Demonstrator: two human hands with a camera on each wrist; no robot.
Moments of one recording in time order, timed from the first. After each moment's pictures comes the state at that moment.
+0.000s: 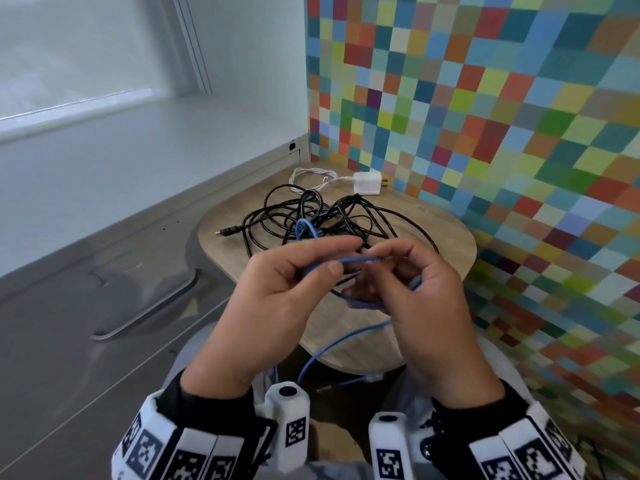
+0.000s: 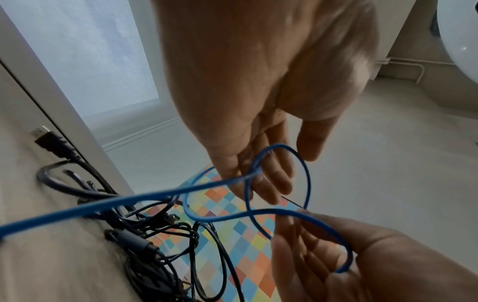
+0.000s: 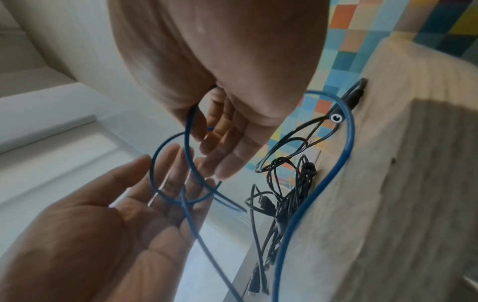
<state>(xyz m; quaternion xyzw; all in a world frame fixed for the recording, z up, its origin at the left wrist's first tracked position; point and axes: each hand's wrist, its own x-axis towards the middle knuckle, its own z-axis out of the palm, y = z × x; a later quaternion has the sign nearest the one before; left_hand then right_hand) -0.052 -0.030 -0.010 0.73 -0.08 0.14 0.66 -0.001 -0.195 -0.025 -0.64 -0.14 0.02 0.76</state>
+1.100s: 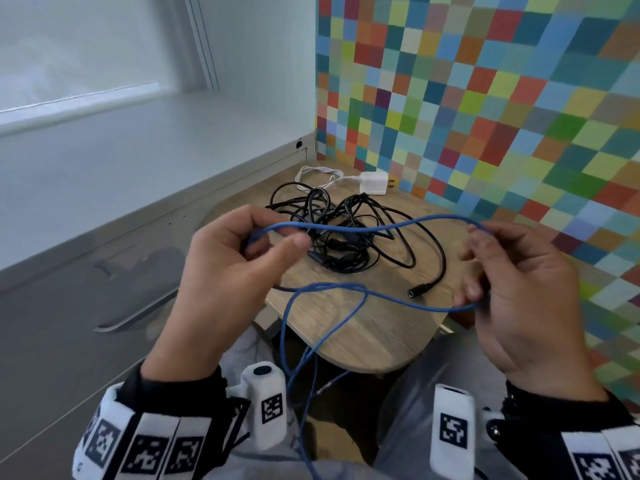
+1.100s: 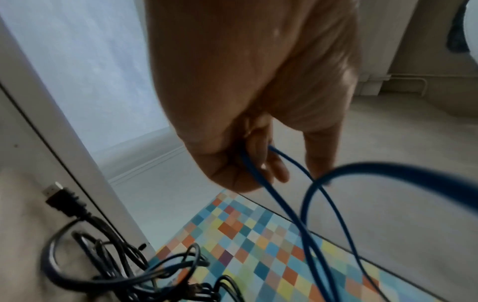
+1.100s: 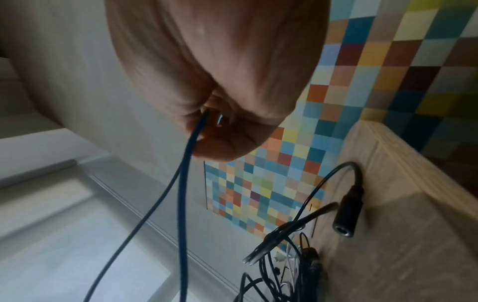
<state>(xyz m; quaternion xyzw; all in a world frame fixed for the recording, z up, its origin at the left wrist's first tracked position) -0.057 0.000 0.005 0.74 0.03 0.26 0.62 0.029 -0.252 -0.019 -0.61 -0.10 -0.09 0.78</state>
